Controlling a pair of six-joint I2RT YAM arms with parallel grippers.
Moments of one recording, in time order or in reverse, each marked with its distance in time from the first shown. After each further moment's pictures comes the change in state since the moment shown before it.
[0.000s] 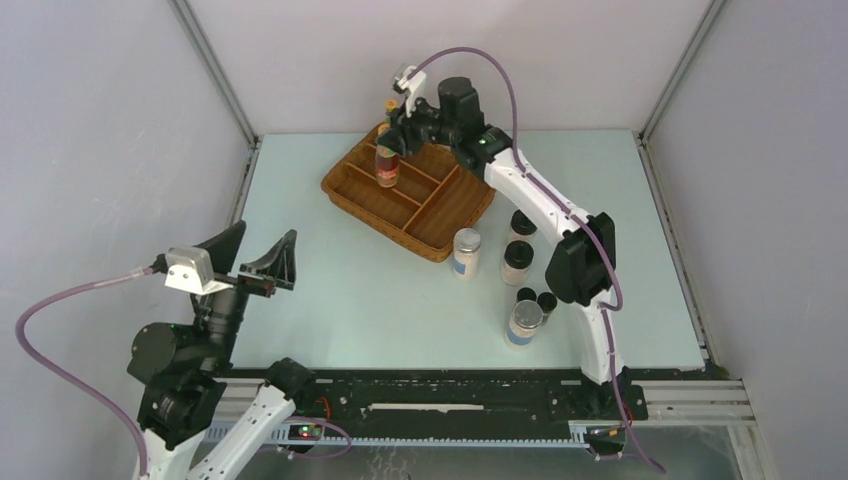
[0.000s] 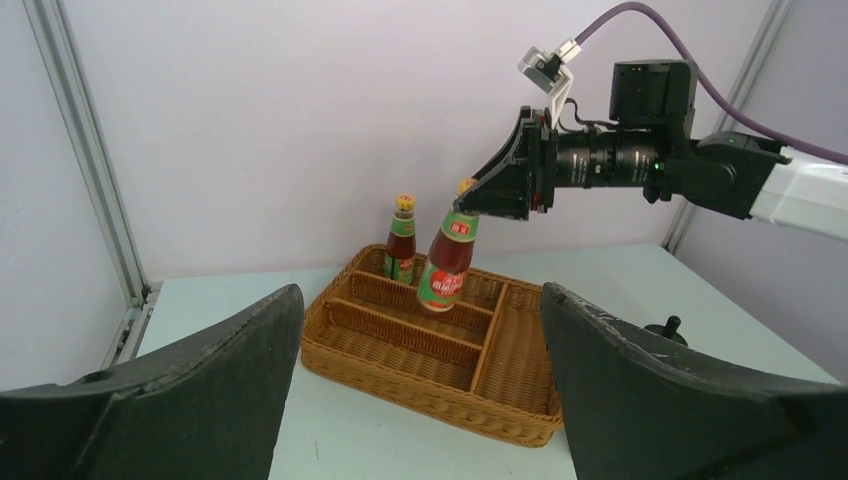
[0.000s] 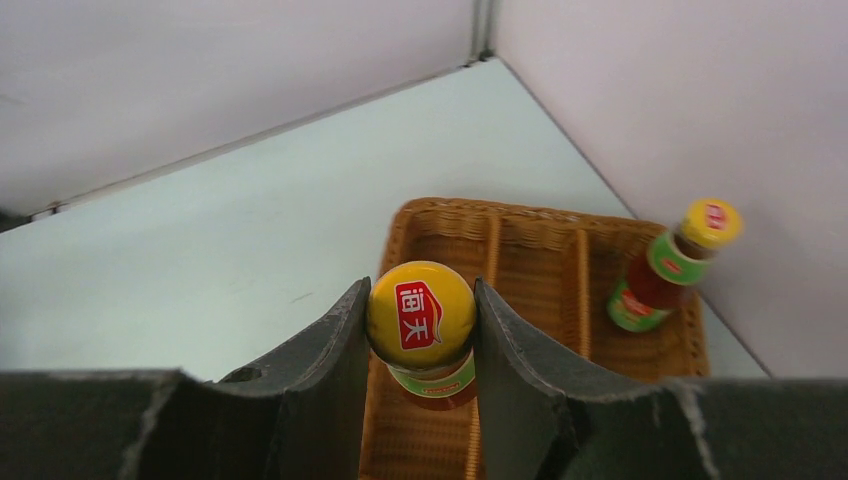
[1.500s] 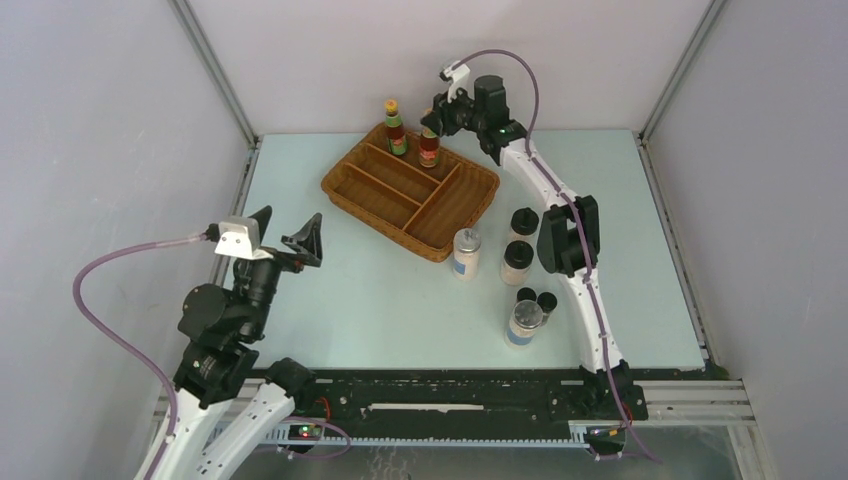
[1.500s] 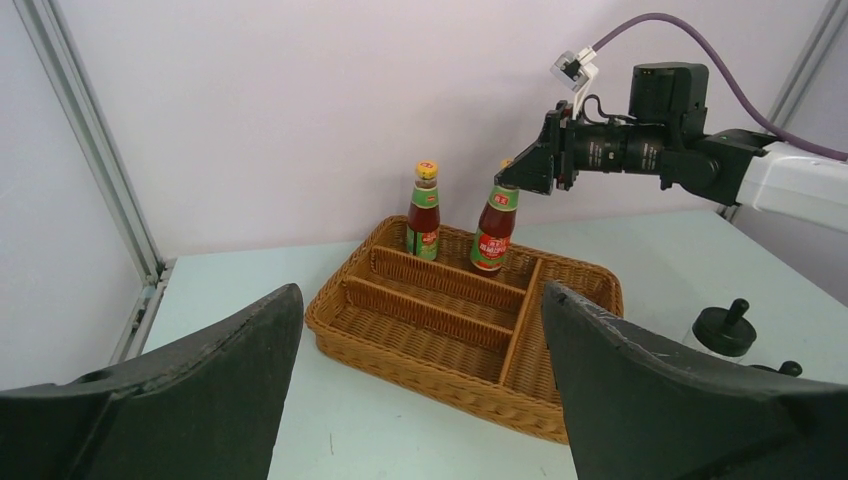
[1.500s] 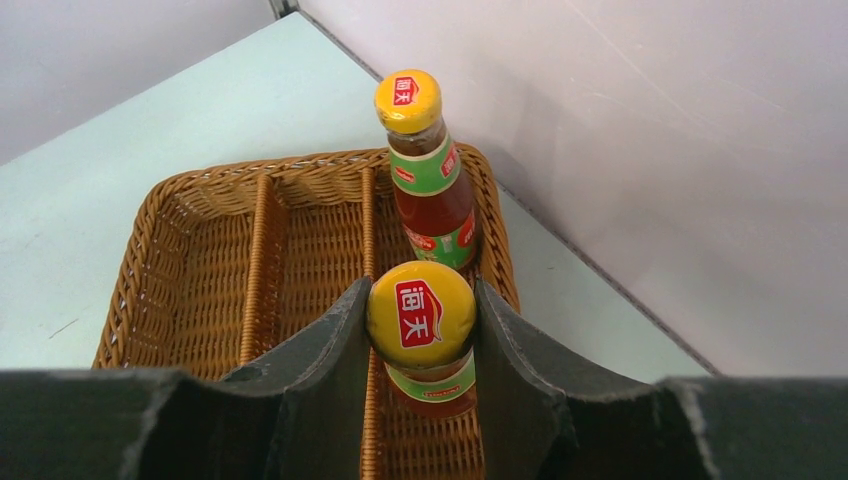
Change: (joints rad) left arm 0.000 0.127 -0.145 0.186 -0.040 0.044; right arm -0.239 0.350 0.252 0.087 0.011 0.040
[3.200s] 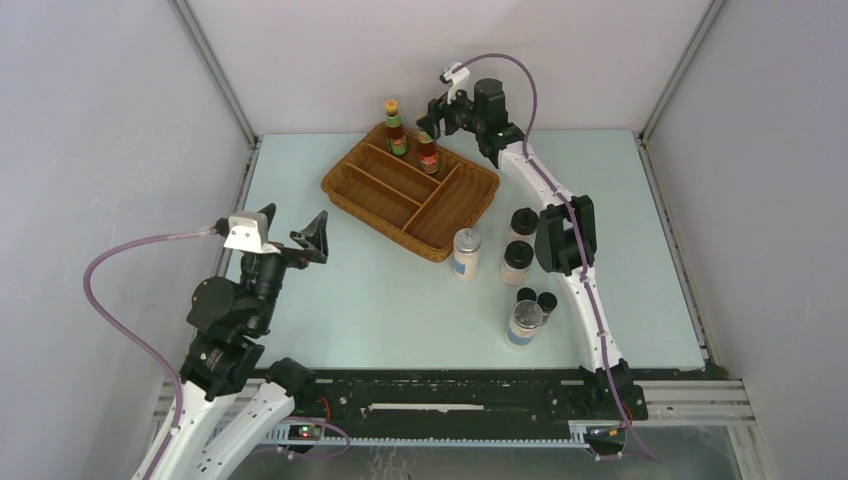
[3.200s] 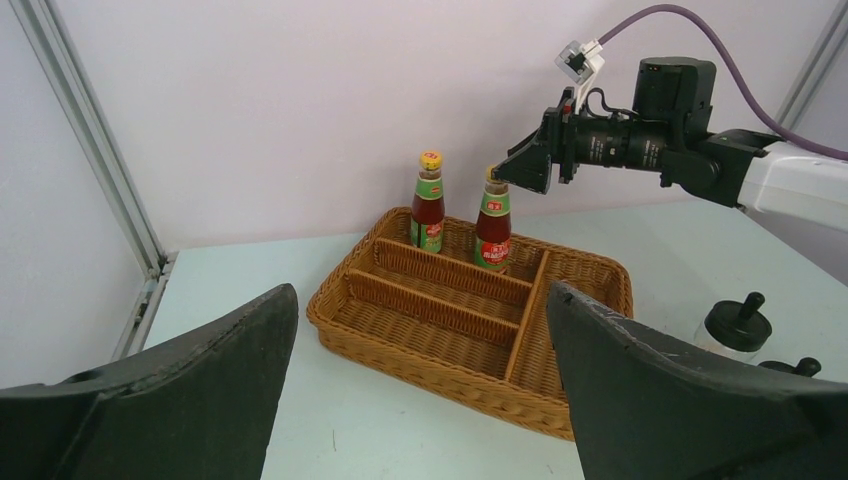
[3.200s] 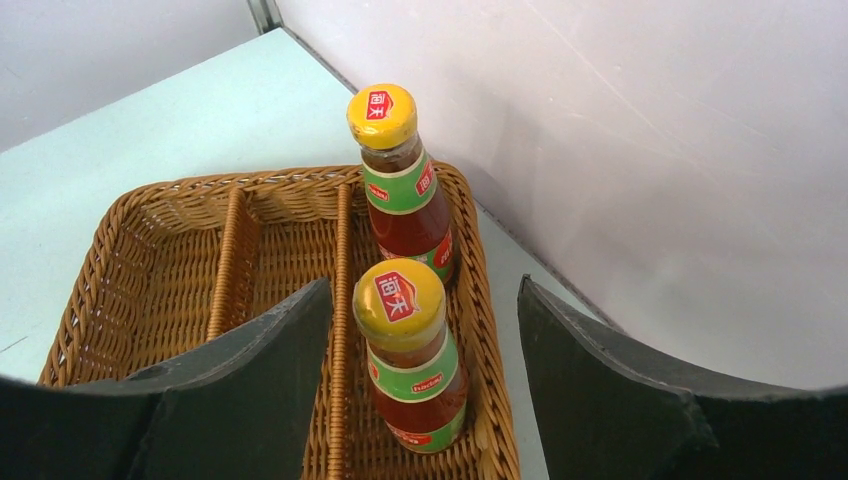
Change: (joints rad) left arm 0.000 0.035 -0.019 0.029 -0.008 0.008; right arm -0.008 0.057 0.020 0.086 0.001 -0.019
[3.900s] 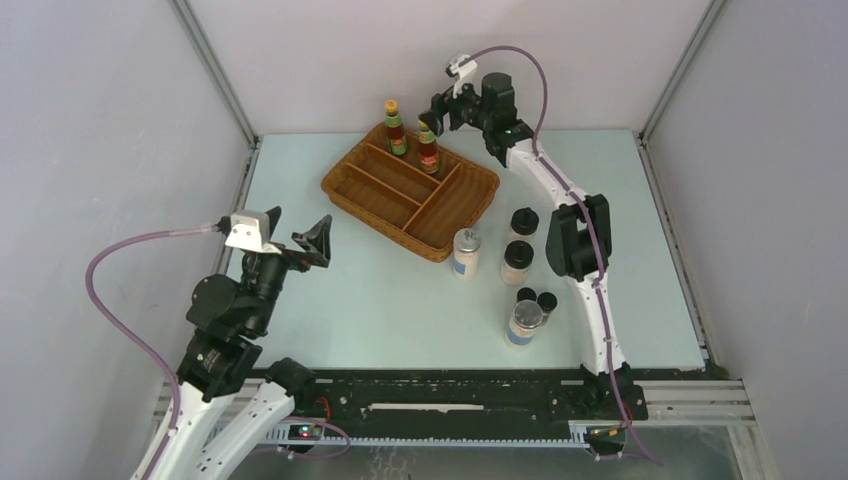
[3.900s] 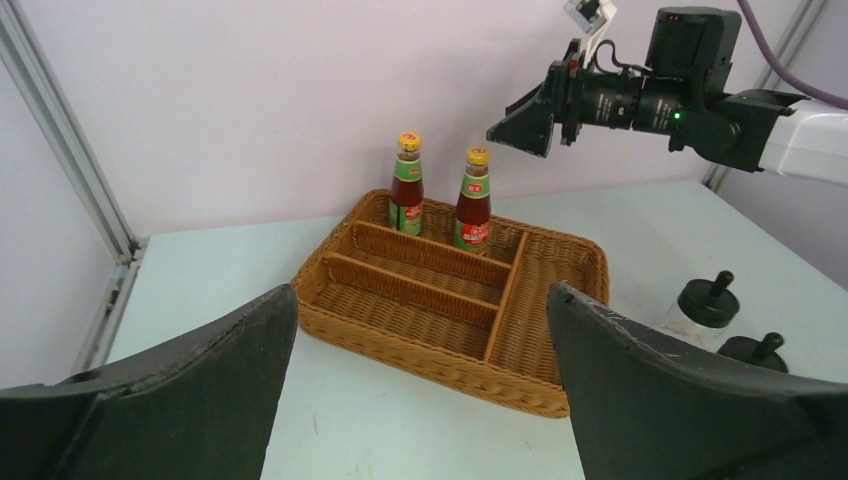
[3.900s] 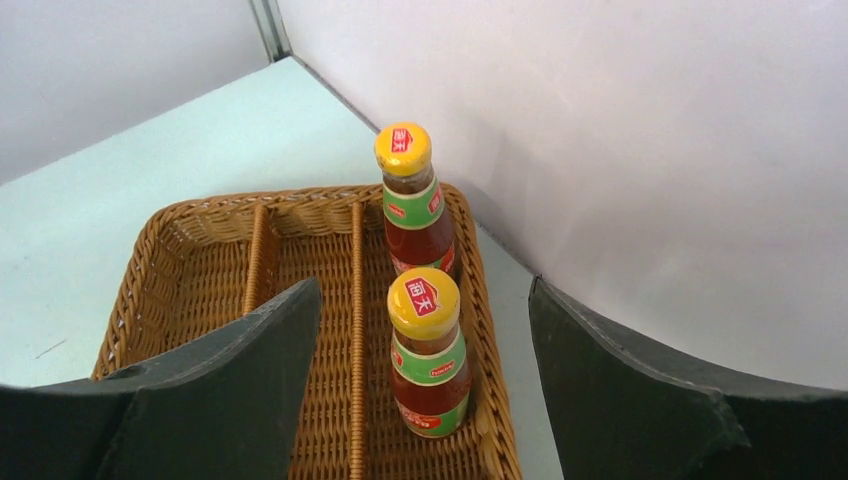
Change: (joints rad) left arm 0.000 0.005 0.019 -0.060 0.035 -0.036; right arm 0.000 -0.141 -0.163 0.046 0.010 0.001
